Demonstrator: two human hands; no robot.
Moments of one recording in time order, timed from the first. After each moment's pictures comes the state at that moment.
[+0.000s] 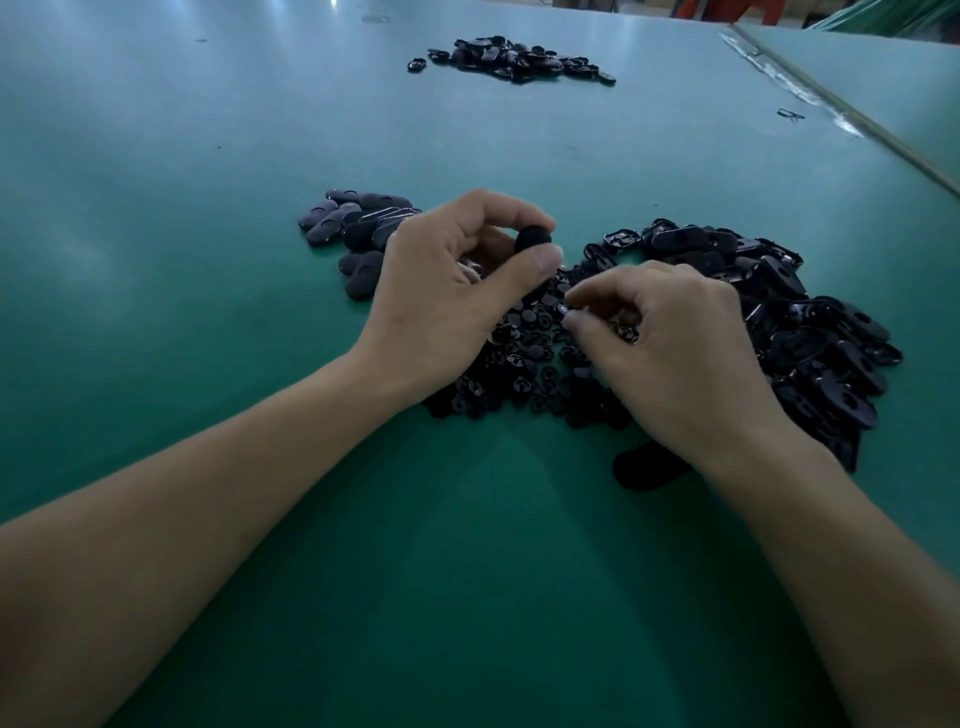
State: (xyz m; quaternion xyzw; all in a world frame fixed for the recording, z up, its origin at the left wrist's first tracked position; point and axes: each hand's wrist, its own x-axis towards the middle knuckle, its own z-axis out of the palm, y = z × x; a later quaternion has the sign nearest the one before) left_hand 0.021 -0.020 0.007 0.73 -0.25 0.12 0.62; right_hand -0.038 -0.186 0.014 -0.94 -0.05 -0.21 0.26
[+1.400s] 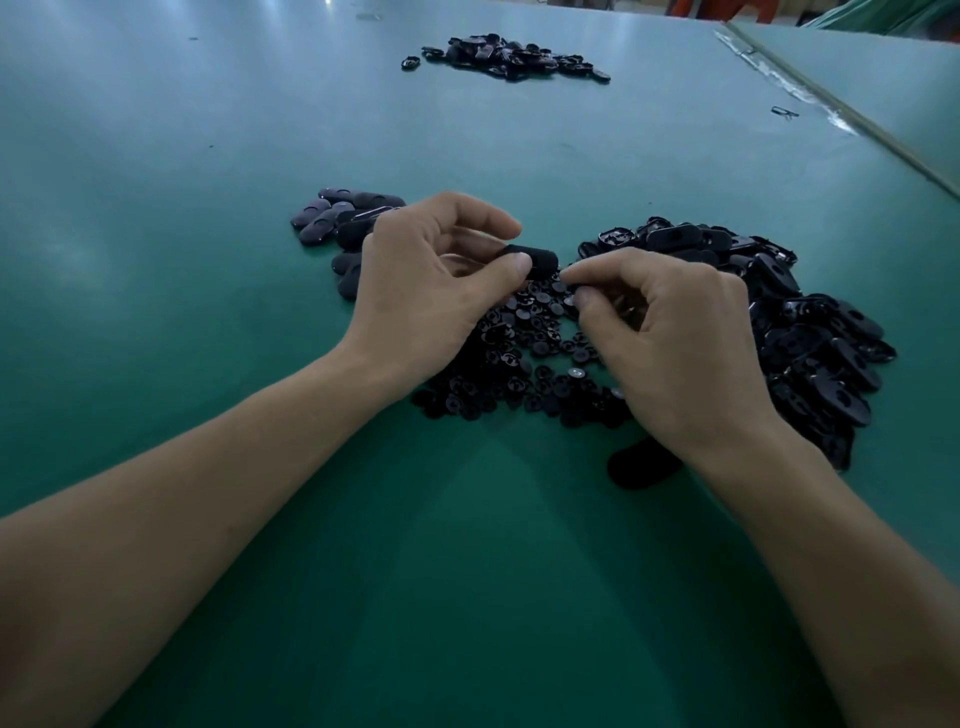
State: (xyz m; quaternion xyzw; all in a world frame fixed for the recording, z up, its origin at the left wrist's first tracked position) left_hand 0.032 -0.015 0.000 0.73 -0.19 0.10 0.65; right_hand -0.037 -0.181 0.020 -0.91 -0.05 -0.25 0.33
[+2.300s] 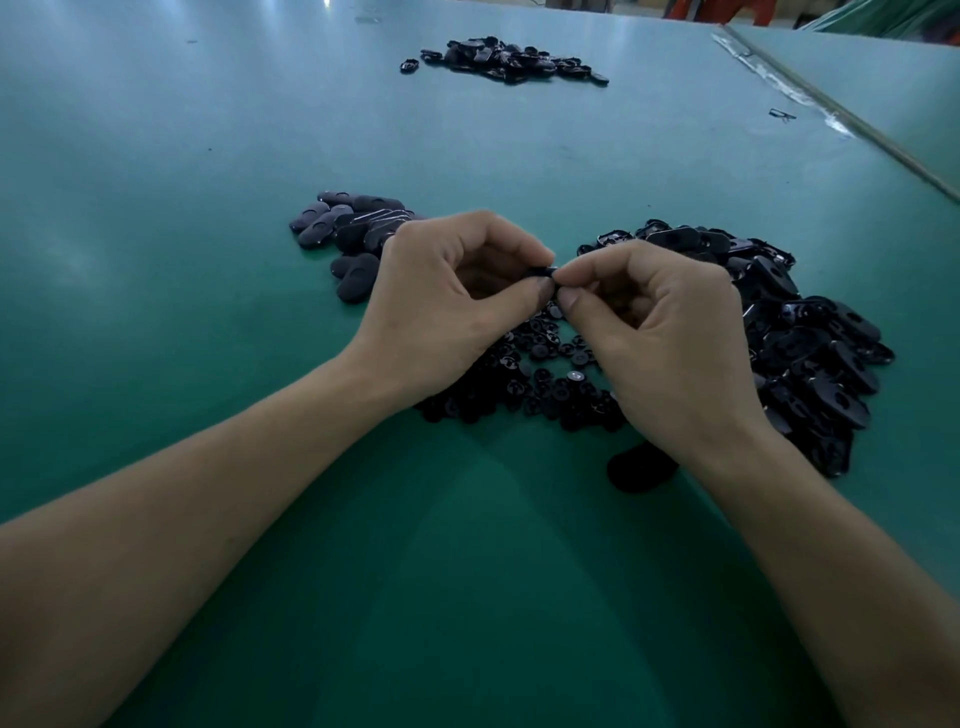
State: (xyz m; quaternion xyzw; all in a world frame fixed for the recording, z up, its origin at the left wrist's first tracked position) left_hand 0.024 -0.017 0.003 0.72 -0.28 0.08 0.63; right_hand -0.036 -0.174 0.018 -0.85 -0.06 -0.24 0.47
